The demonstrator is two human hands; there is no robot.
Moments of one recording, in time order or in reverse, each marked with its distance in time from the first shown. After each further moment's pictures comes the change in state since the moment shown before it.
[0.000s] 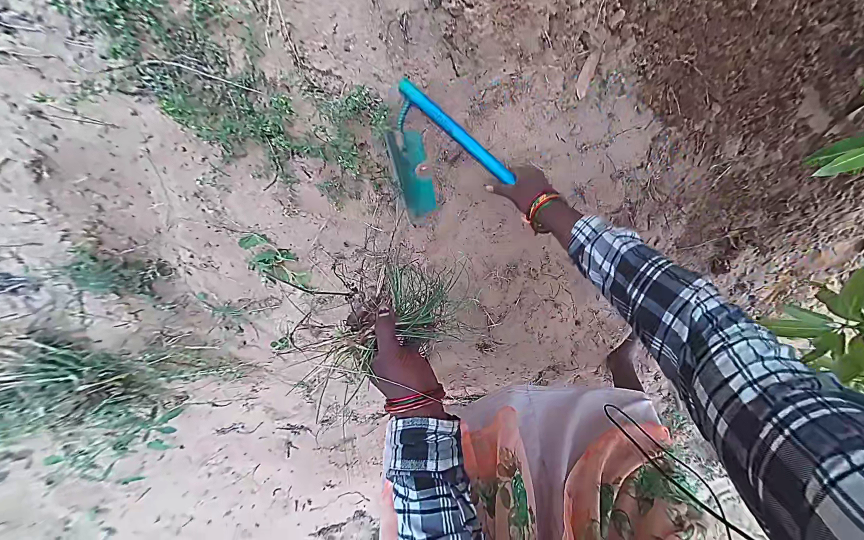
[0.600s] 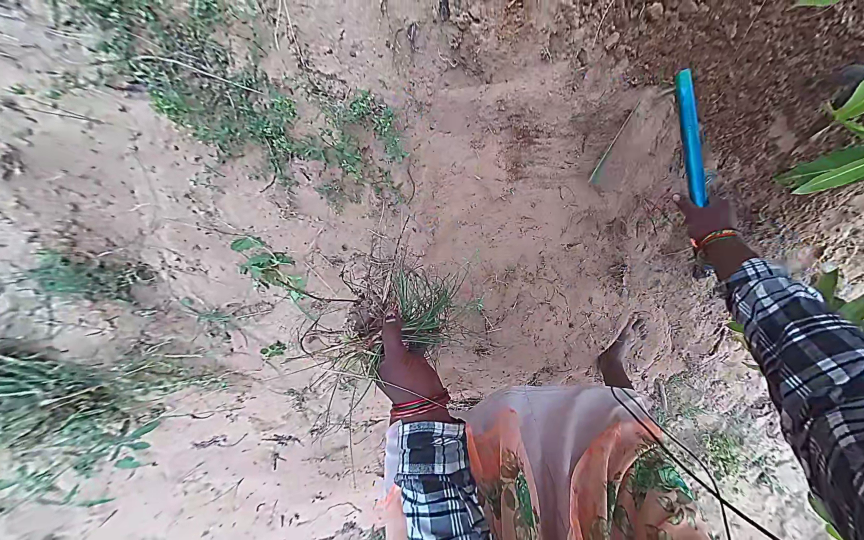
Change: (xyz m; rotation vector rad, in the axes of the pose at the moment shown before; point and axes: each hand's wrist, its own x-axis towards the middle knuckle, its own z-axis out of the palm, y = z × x) left_hand 0.002 0.007 -0.001 -0.044 0.009 -0.083; right_hand -0.119 0.204 -0.143 -0.016 0.446 0.586
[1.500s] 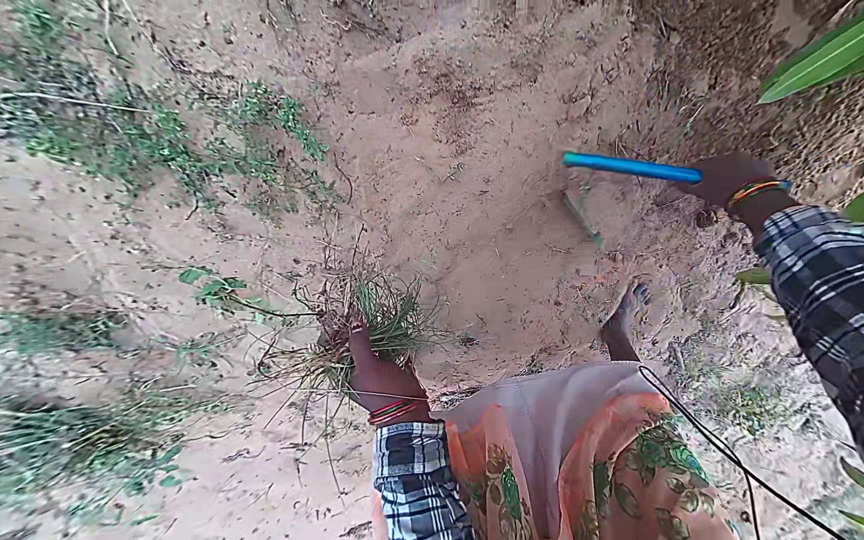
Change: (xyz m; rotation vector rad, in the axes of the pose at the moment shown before) left_hand -0.027 -0.035 0.015 0.249 0.031 0.139; right_hand 0.041 0.089 -0.023 -0.608 -0.199 -0.312
